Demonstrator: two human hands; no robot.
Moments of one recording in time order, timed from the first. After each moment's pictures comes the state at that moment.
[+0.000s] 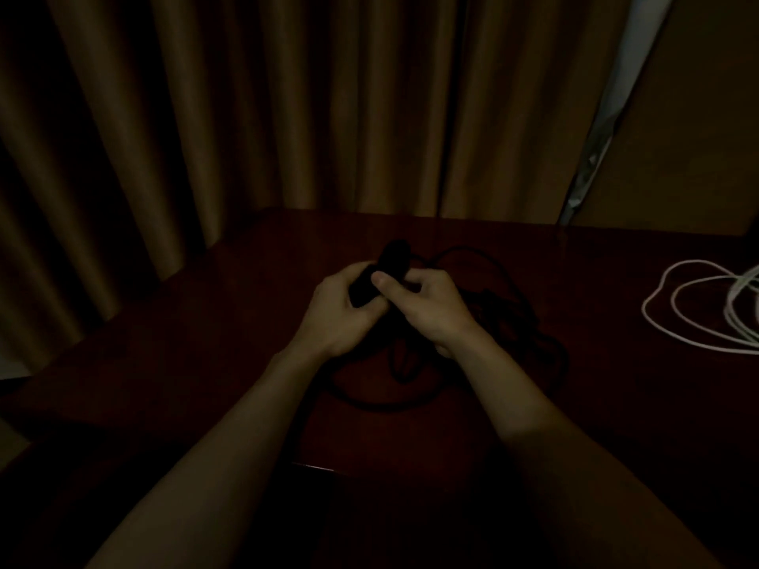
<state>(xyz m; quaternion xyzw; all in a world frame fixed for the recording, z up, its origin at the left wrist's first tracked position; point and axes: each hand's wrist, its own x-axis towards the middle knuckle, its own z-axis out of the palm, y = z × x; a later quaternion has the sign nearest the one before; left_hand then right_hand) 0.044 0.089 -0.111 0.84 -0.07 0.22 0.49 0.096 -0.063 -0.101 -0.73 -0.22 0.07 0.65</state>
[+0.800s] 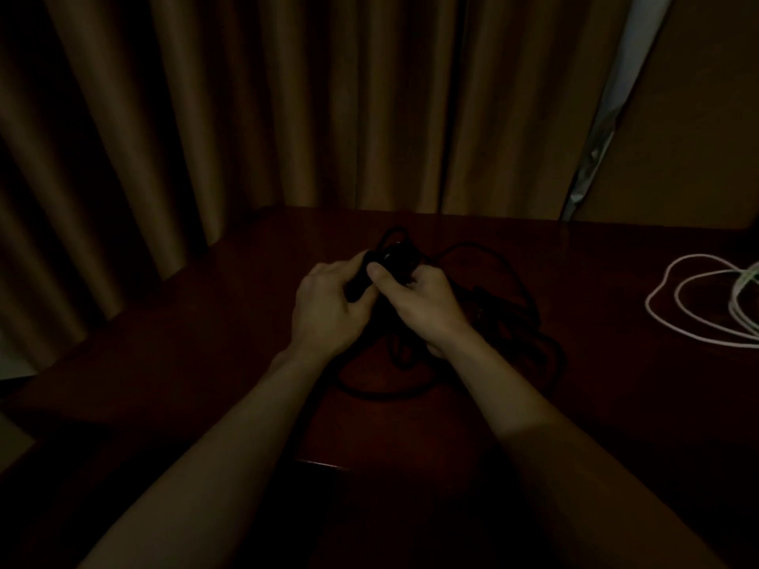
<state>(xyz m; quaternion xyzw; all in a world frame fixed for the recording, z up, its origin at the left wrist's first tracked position) 0.045 0.094 -0.121 0.88 -0.01 0.36 0.31 0.093 -0.050 -0.107 -0.69 -0.22 0.06 0.68</state>
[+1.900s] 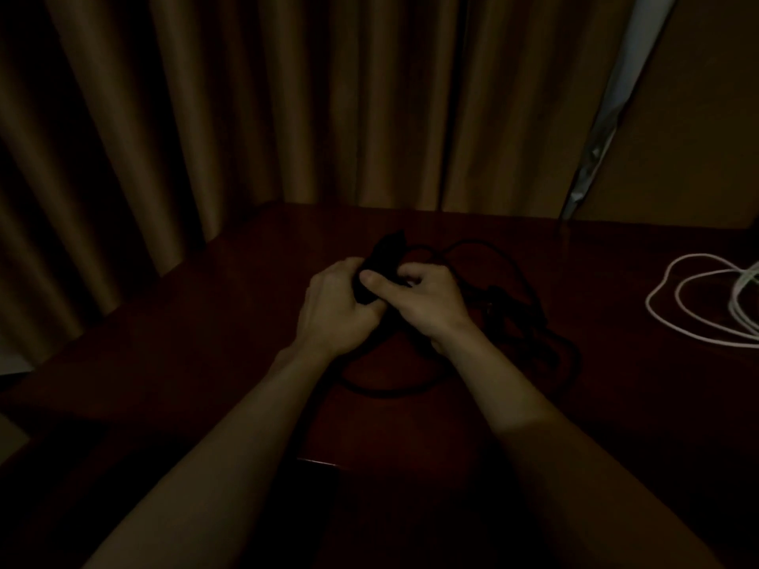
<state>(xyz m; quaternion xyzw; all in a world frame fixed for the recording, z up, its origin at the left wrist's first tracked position) 0.046 0.087 -0.115 0.90 0.00 0.27 0.35 0.094 -0.055 -0.105 -0.76 -0.20 0.02 0.62</state>
